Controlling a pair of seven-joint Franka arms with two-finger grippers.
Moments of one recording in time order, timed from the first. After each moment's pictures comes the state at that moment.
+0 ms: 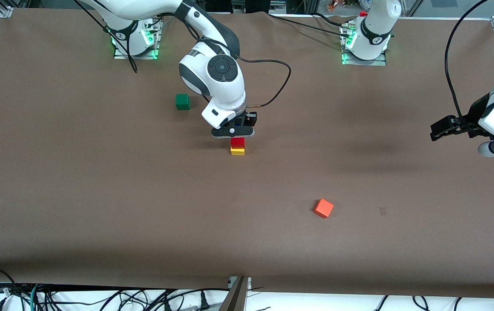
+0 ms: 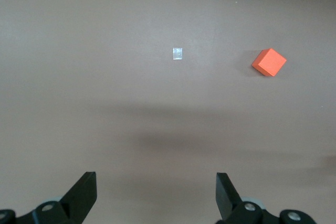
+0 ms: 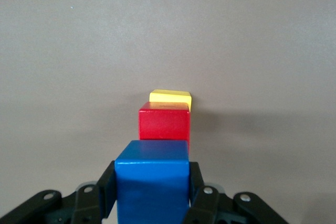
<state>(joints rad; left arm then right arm) 0.04 0.18 -0.08 -1.46 0.04 1.60 -0.15 0.40 0.57 0.46 -1.64 -0.26 2.18 0.91</state>
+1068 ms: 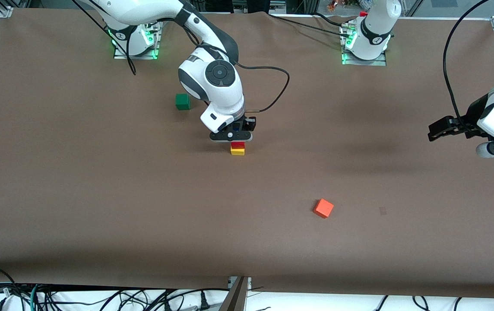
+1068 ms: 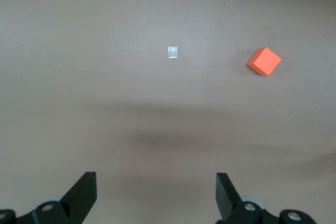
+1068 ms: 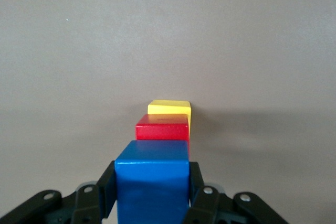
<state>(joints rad) 0.04 0.18 -0.08 -1.46 0.02 1.60 -0.15 0.40 0.59 0.45 -1.64 -0.26 2.23 0.93</state>
